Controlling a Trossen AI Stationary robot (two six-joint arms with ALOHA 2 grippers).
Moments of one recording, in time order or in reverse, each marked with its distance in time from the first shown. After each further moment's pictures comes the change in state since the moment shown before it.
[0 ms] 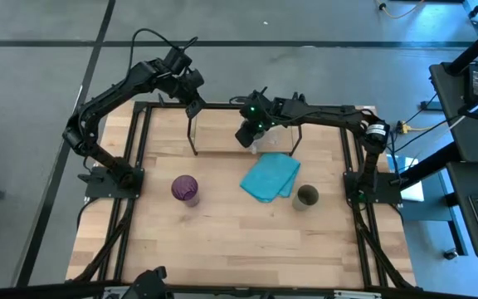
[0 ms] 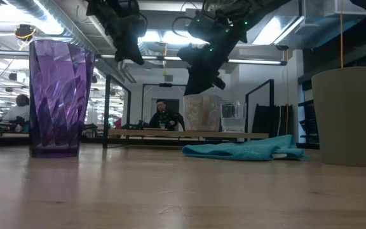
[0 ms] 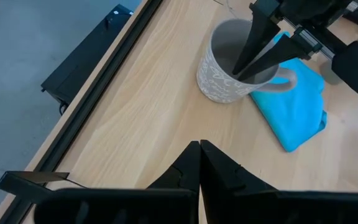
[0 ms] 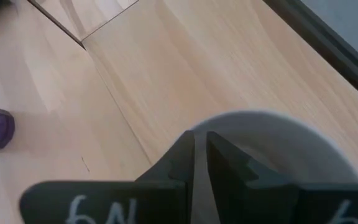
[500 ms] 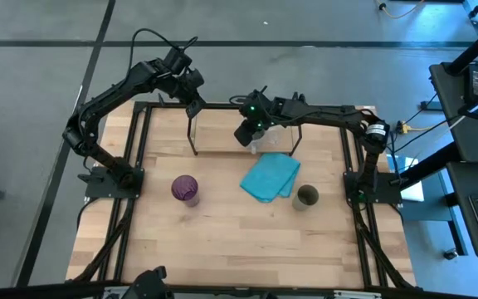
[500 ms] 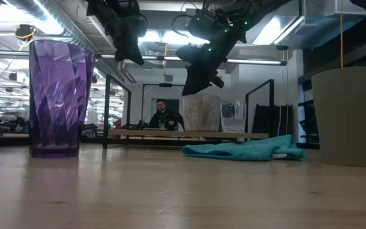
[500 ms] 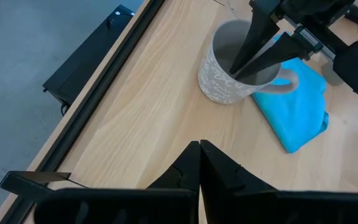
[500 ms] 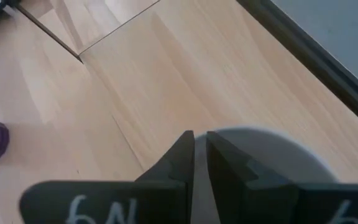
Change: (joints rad) left arm 0.000 0.000 0.000 0.003 -0.005 -0.002; right arm 0.000 0.000 0.000 0.037 0.031 -0.007
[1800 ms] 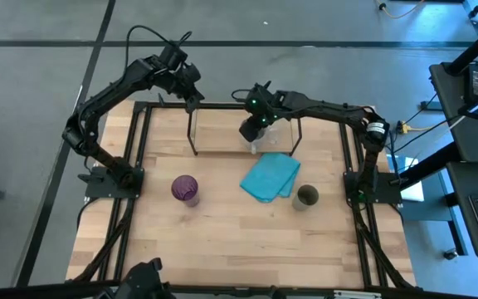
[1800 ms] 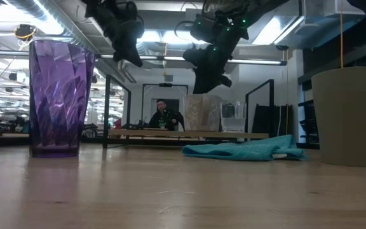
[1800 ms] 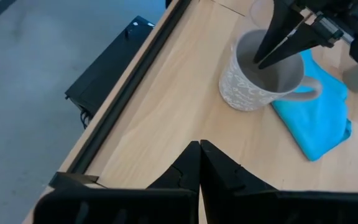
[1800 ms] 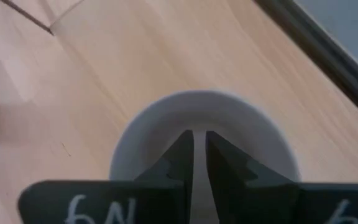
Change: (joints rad) left arm 0.053 0.000 0.000 0.033 -0.013 0.042; right arm -0.044 0.010 0.079 -0.208 -0.033 0.000
